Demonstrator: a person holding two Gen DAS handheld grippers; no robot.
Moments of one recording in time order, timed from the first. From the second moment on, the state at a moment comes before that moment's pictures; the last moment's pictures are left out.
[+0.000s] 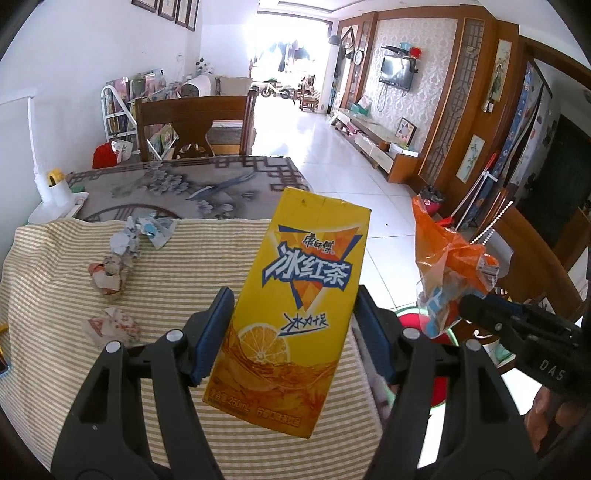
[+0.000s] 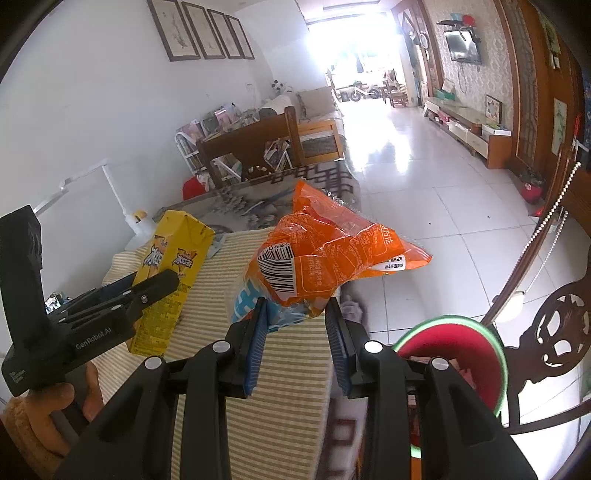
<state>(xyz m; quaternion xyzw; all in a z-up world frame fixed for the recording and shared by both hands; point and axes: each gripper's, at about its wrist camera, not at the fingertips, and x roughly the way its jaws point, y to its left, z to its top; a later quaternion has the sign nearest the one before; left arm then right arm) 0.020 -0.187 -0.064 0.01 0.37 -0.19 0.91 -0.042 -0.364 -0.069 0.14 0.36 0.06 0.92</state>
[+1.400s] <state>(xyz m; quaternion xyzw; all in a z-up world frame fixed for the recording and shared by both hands) 0.020 -0.390 -0.149 0.04 0.47 -0.29 0.83 -0.101 -0.543 -0.148 0.23 0.45 -0.05 0.86</state>
